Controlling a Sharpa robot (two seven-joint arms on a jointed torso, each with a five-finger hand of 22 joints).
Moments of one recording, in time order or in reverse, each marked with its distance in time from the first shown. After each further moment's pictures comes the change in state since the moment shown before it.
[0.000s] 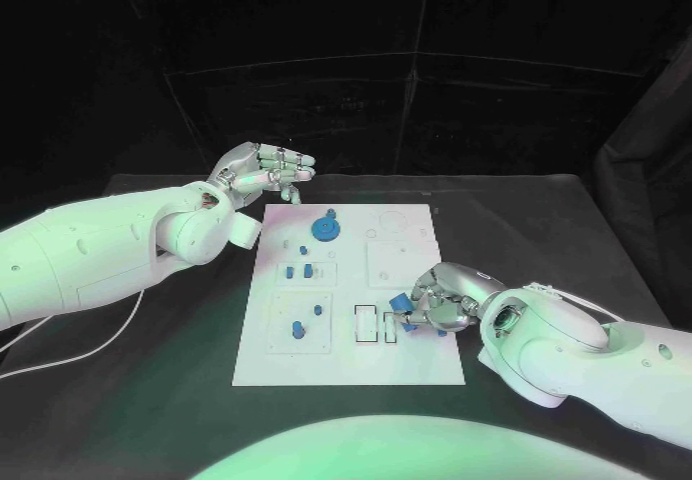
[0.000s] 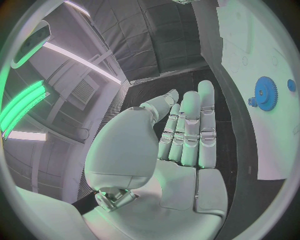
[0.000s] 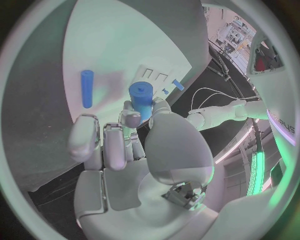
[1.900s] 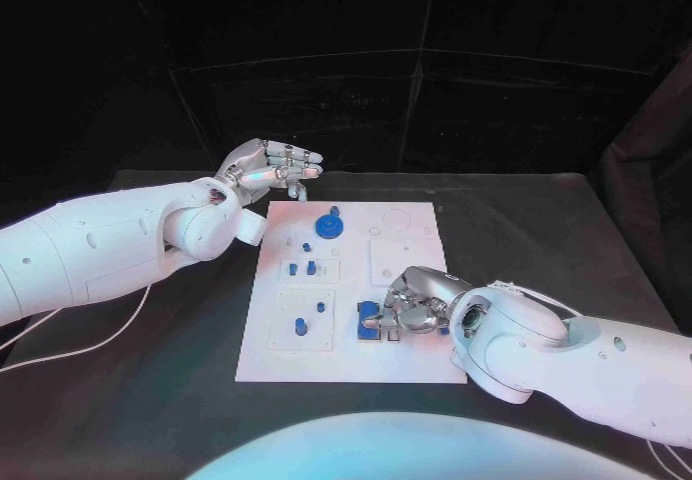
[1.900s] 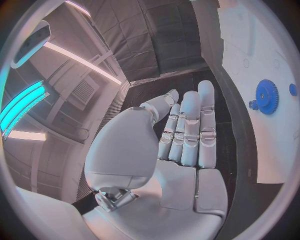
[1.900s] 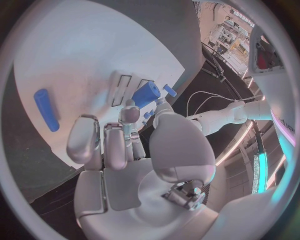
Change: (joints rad) left arm 0.000 0.005 0.000 0.003 0.000 0.001 -0.002; left_hand 0.000 0.000 0.000 0.000 0.000 0.000 0.000 0.000 0.000 -0.004 0.004 0.000 0.000 0.000 0.000 0.000 -0.001 0.000 0.000 0.000 0.000 0.000; right arm 0.000 0.131 0.000 -0.043 0.027 0.057 -0.038; right_hand -0.111 -0.054 0.019 -0.026 -0.288 0.024 -0.008 -0.017 0.071 -0.002 -0.005 -0.103 -0.027 0.004 -0.004 -0.005 -0.006 0.000 0.004 -0.004 0.015 0.031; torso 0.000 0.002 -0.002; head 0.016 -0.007
